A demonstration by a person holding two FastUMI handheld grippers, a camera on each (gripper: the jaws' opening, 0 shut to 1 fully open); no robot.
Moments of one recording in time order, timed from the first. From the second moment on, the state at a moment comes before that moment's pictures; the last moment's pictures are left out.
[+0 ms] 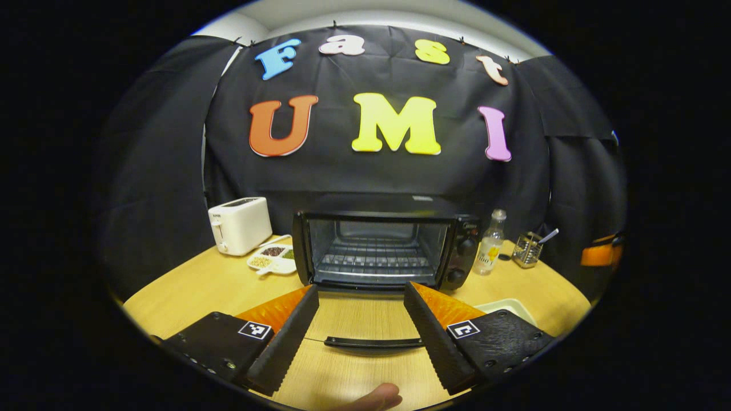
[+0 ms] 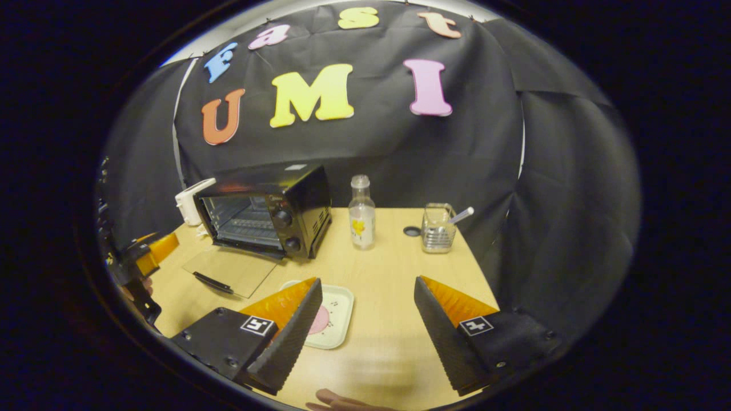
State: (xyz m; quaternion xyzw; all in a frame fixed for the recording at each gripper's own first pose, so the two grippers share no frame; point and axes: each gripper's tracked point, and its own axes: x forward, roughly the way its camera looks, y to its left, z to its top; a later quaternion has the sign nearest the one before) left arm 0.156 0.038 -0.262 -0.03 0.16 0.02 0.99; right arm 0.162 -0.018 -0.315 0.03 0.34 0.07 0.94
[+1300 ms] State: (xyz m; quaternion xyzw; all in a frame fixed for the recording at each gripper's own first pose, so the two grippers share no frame) left arm 0.075 0.020 -0.178 -0.01 0.10 -0.01 0.99; right arm 0.176 0.035 -0.465 0.21 0.52 0.14 0.82
